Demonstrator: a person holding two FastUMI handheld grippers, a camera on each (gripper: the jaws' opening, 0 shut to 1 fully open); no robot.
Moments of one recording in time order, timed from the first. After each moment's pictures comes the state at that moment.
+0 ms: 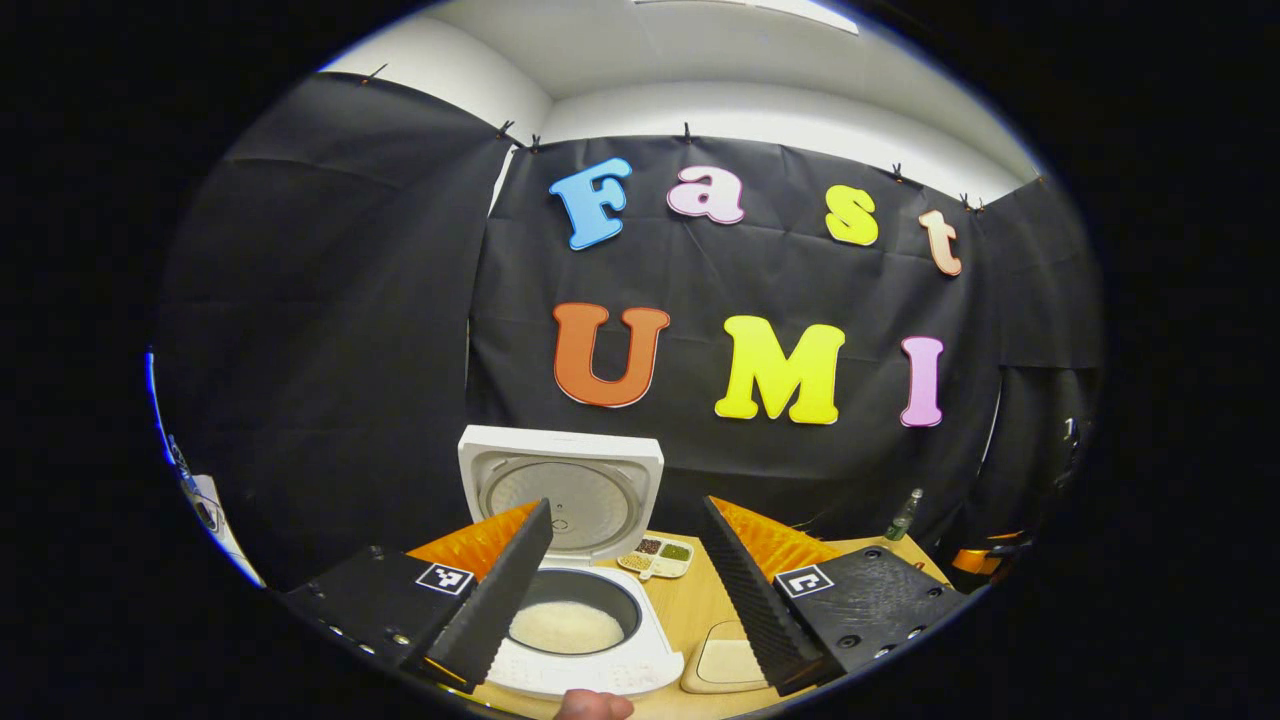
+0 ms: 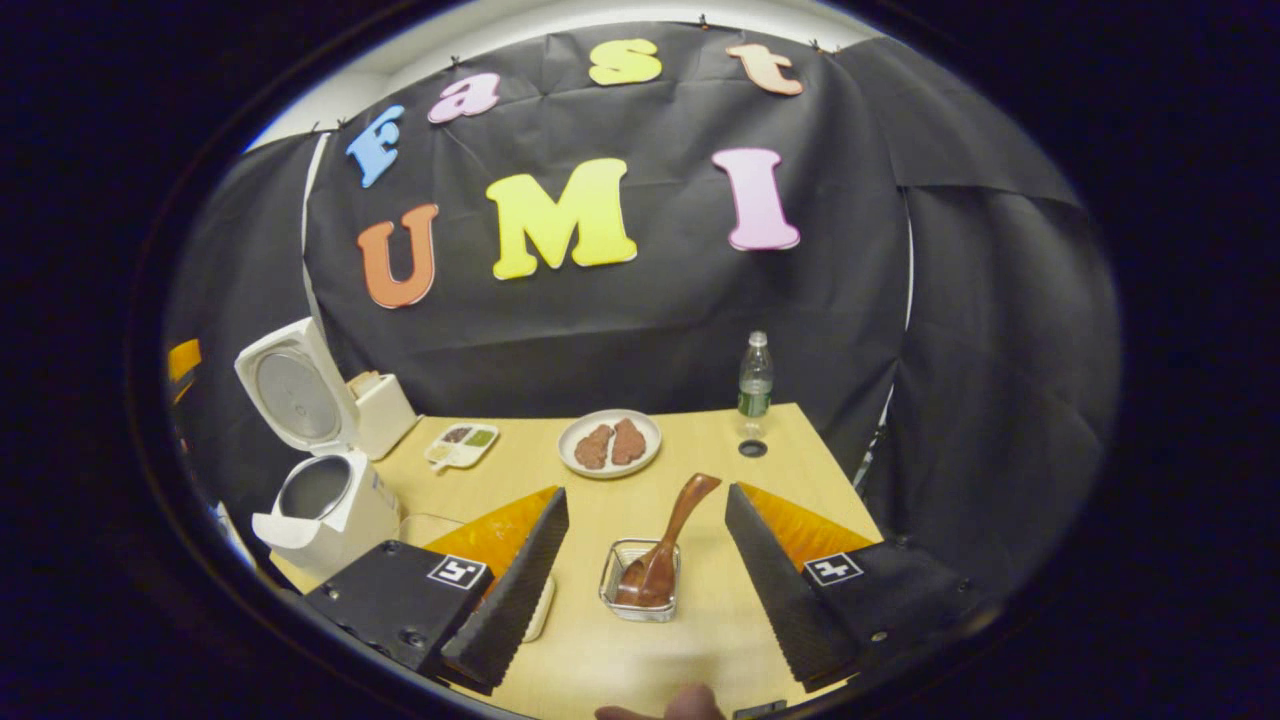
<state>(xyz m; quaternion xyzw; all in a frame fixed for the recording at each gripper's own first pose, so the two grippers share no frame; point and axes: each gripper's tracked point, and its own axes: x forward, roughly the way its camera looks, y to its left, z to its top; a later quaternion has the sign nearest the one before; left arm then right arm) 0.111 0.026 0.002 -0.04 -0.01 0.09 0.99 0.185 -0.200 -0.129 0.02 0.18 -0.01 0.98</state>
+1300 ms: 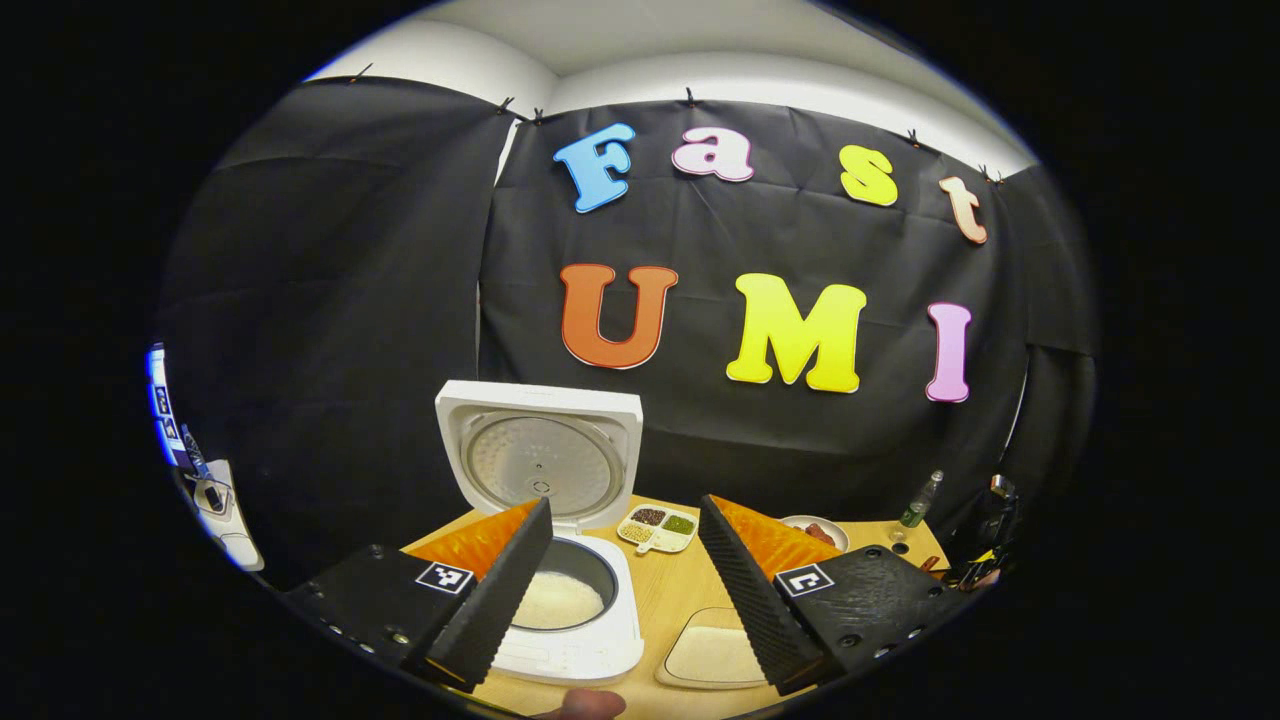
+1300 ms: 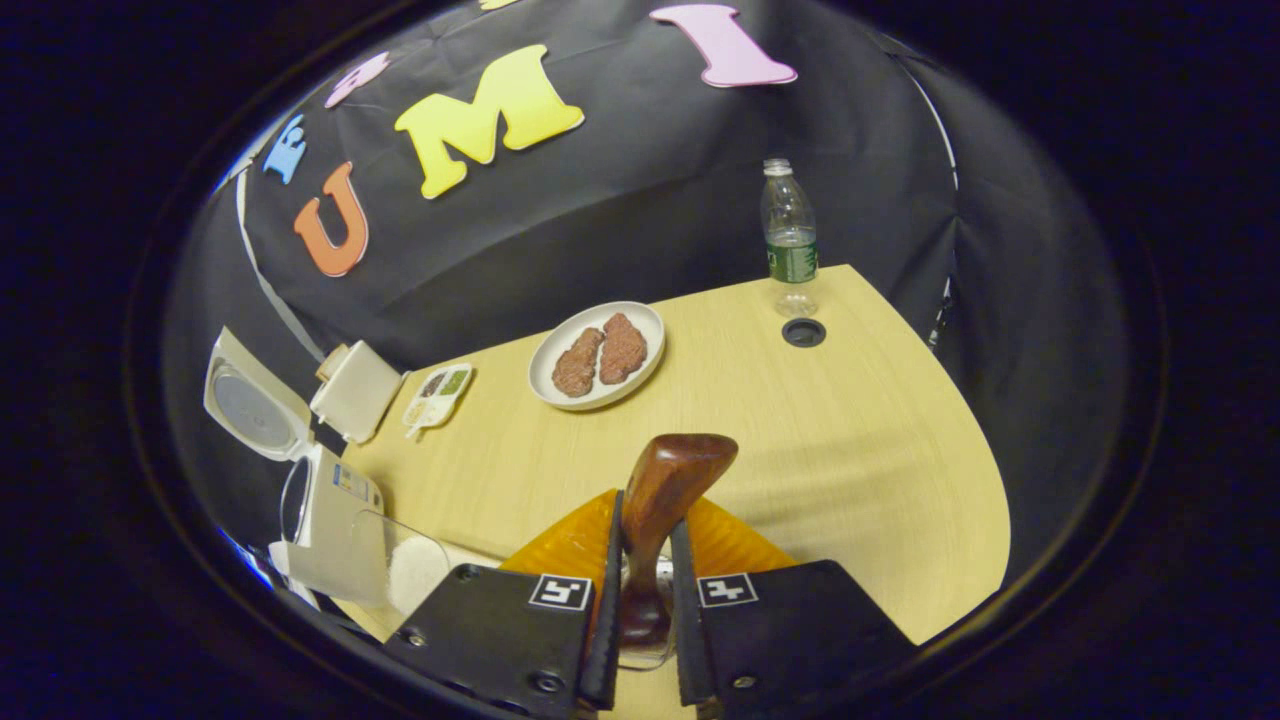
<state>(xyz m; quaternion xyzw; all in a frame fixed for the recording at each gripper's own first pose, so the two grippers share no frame) 0.132 -0.003 -0.024 -0.05 0.04 0.14 0.99 0.289 -0.215 -0.239 0.12 0.32 0.03 0.94</state>
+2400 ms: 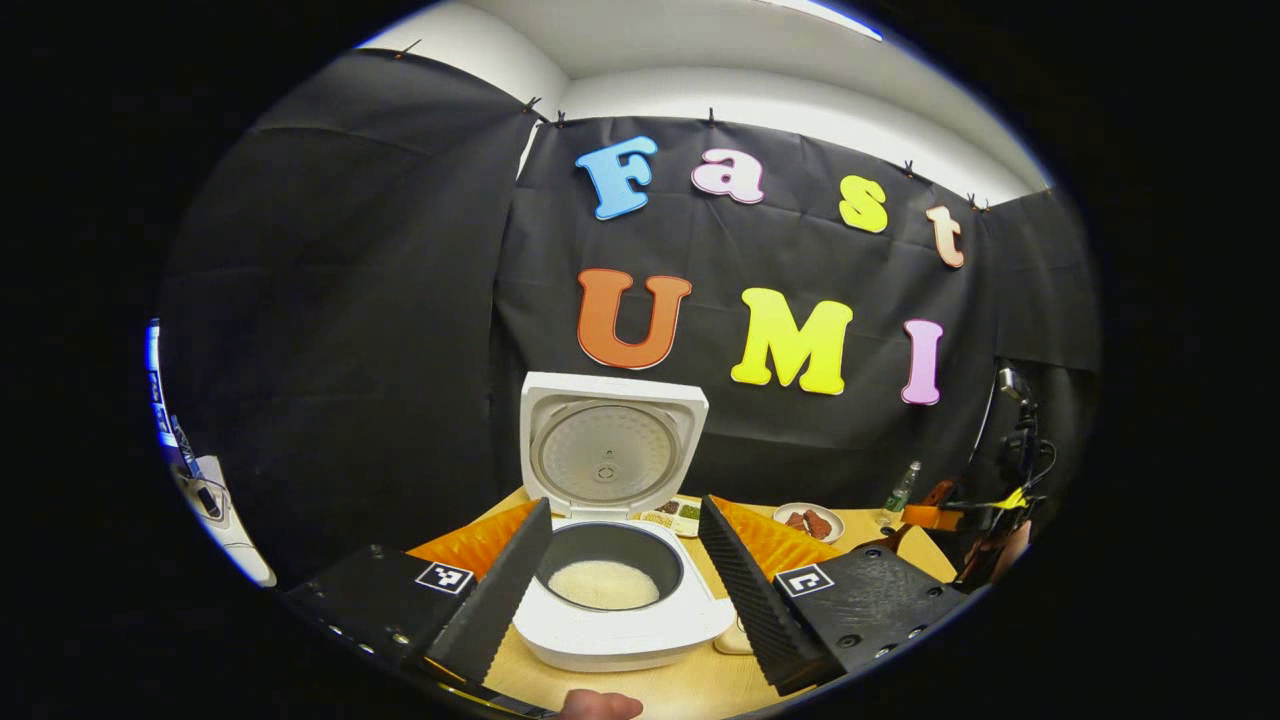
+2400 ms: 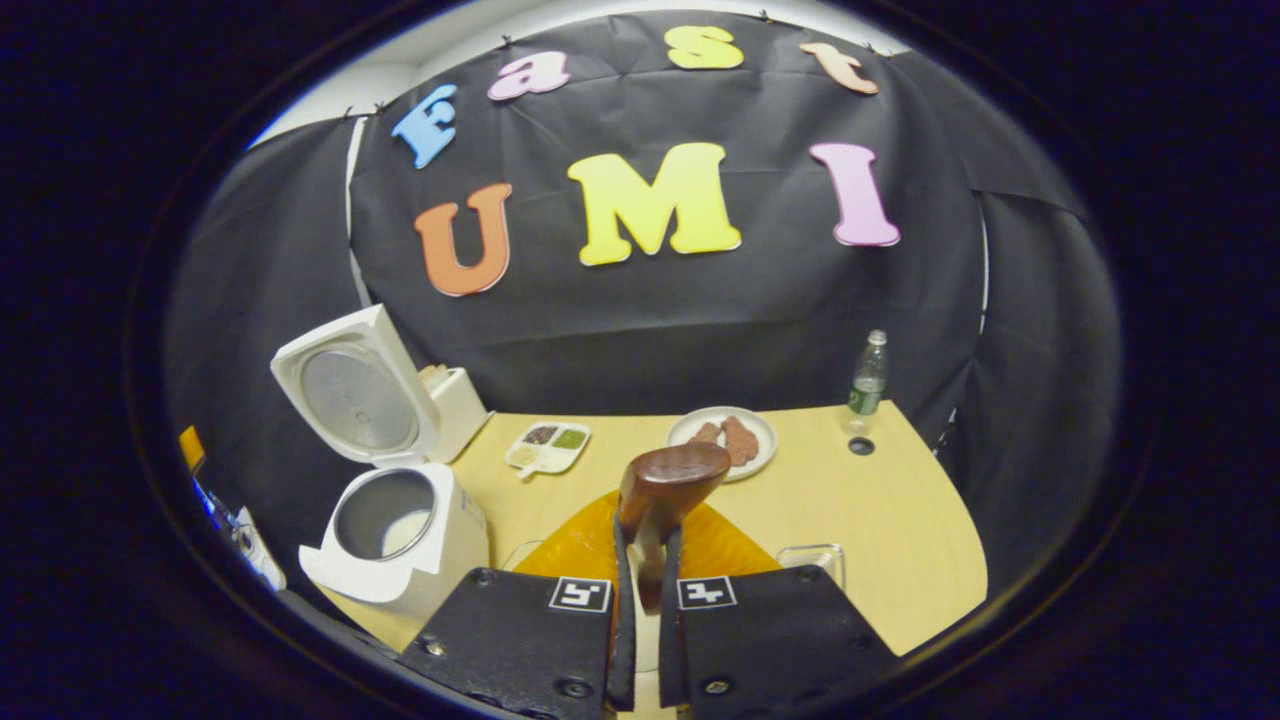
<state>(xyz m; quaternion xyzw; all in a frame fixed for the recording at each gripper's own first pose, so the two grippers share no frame) 0.049 0.084 -0.040 -0.06 0.02 0.09 0.99 0.207 -0.012 -0.134 0.00 0.19 0.06 0.98</state>
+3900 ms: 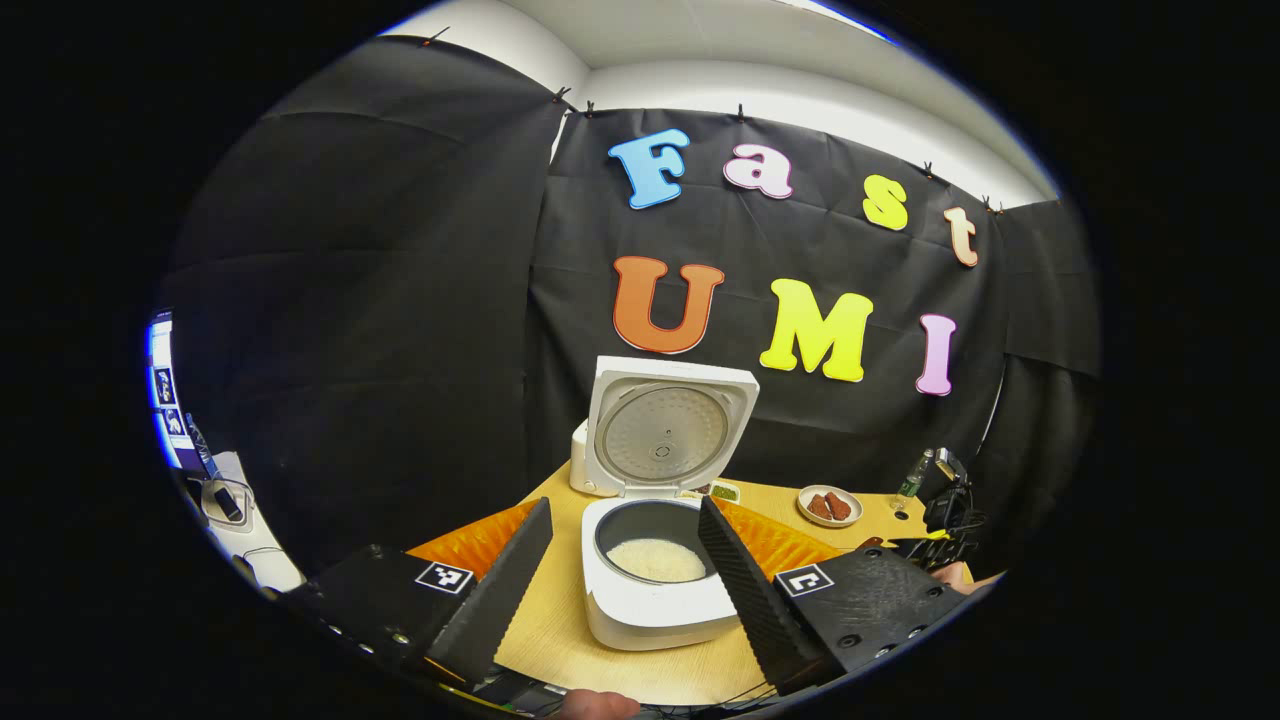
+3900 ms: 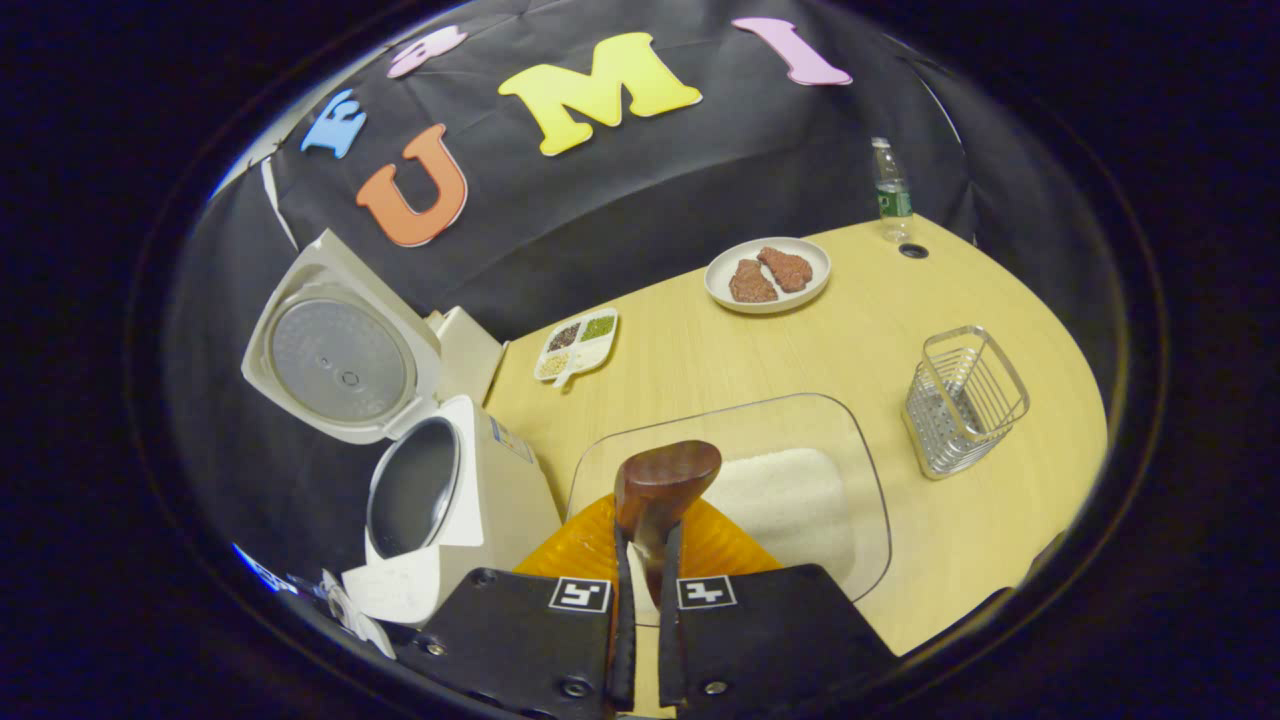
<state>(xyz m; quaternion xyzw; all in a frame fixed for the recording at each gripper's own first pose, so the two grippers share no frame) 0.004 0.138 -0.053 -0.07 0.06 0.10 0.99 0.206 0.060 -0.260 0.19 0.32 0.06 0.93</state>
